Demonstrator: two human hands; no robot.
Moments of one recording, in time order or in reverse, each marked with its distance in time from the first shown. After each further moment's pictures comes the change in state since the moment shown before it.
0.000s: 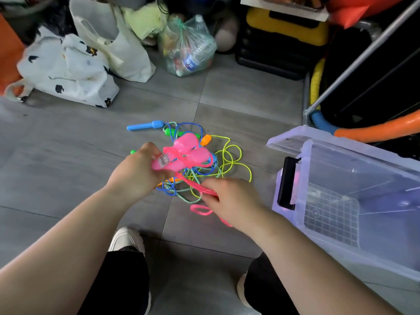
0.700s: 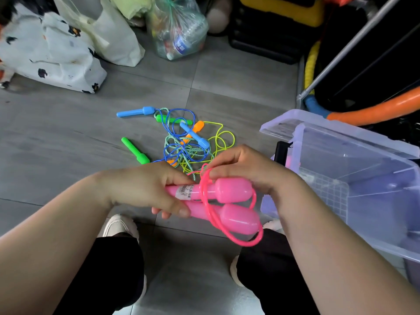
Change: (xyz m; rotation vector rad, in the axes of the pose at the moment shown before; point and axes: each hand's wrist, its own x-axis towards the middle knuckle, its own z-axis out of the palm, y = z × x) left_hand -0.023 0.017 0.005 -0.199 -0.942 0.348; right_hand 0.000 0.033 -0.030 0.940 -0.303 0.099
